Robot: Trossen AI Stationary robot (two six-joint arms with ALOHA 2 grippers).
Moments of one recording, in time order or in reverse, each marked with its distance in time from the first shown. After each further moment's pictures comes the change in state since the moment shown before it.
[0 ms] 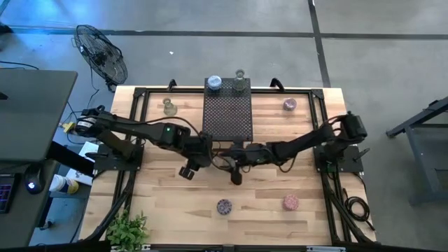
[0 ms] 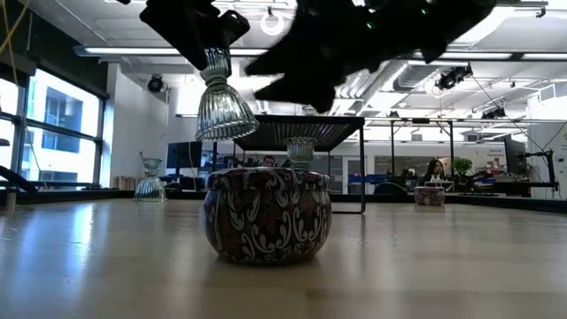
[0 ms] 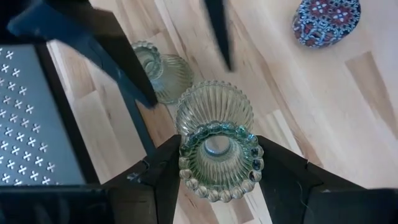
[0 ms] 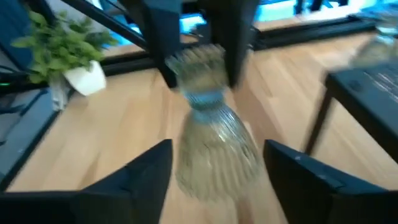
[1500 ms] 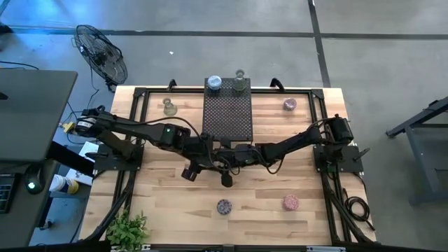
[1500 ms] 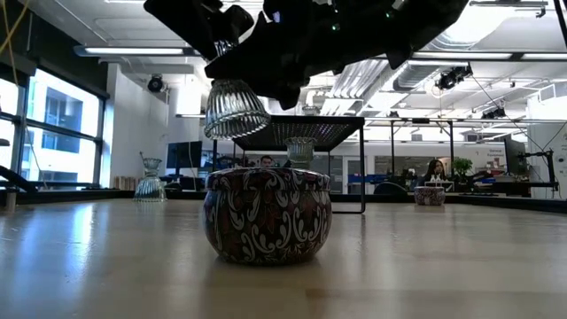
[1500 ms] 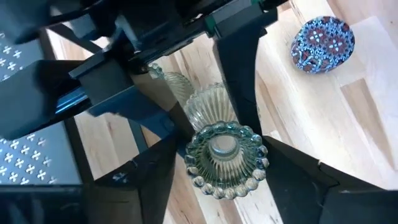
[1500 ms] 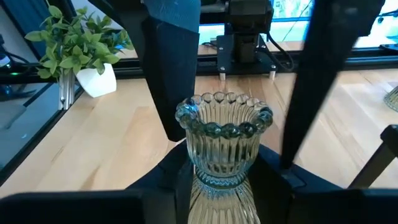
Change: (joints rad) left arm 0.000 0.001 0.011 0.053 -0.006 -0.051; right arm -0.009 0.136 0.143 0.032 -0.075 -0.117
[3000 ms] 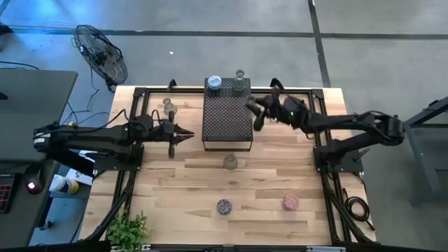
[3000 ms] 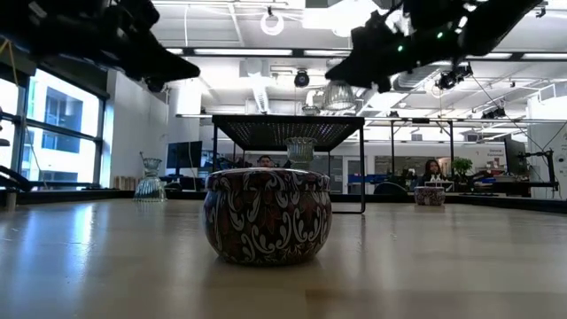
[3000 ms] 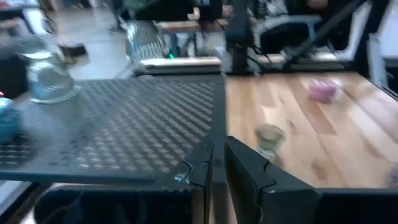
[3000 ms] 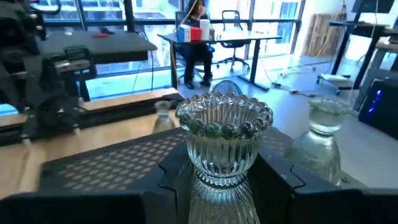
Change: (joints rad) left arm 0.338 -0.777 -1.011 1.092 0.090 -0.177; right arm -0.526 -0.606 -0.426 0.022 0.058 -0.105
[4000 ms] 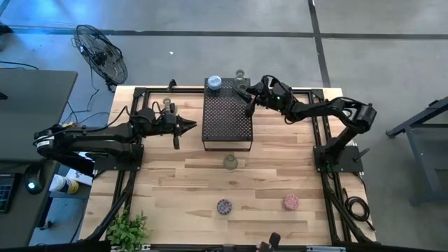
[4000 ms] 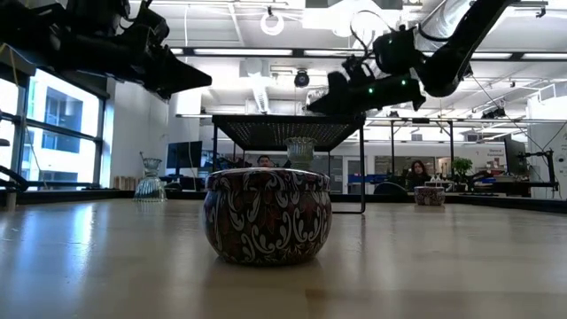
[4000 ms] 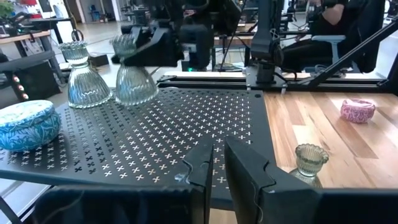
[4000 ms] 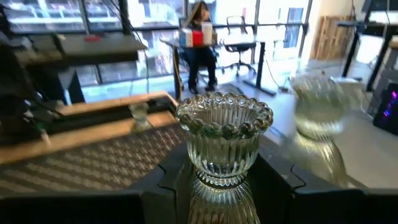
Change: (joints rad) left arm 0.152 0.129 -0.028 0.226 0.084 -0.012; right arm -0.219 0.351 0.089 0.292 -0.239 -0.003
